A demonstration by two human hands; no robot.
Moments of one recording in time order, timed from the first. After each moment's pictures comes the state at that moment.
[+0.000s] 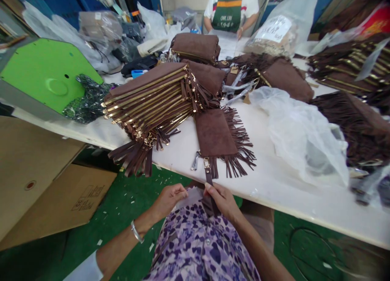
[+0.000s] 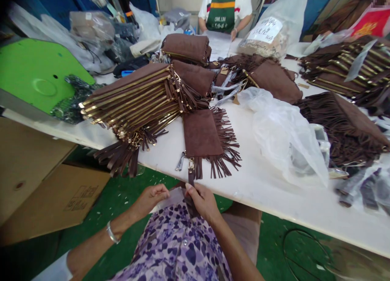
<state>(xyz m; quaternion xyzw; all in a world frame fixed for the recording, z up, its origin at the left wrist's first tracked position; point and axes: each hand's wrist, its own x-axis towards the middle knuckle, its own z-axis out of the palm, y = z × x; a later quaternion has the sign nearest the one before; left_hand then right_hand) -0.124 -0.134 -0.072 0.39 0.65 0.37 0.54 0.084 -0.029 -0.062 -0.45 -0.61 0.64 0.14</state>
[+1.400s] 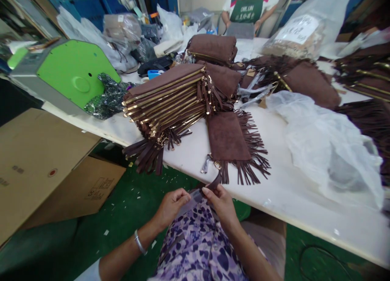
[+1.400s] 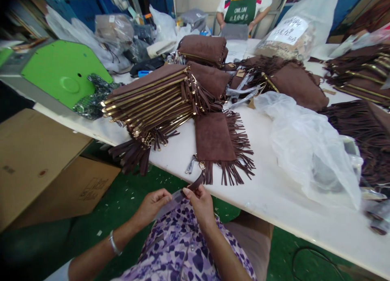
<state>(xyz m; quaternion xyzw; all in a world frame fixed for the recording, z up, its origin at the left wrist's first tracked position) -0.123 -0.159 -0.065 0.31 0.69 0.41 0.52 0.040 -0.052 -0.078 -0.47 -0.43 0.73 0.24</state>
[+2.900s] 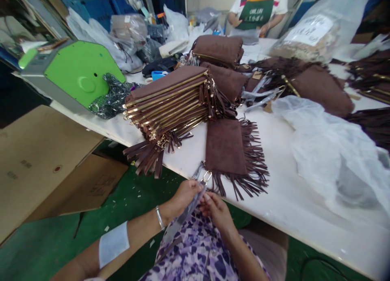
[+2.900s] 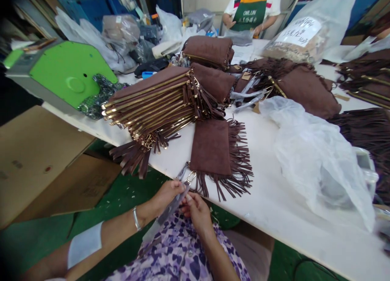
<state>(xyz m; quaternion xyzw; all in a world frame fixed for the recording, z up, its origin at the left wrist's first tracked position) -0.099 -0.084 -0.064 0.16 0.65 0.43 0.60 0.048 -0.052 -0.094 -0.44 -0.40 0.79 0.16</state>
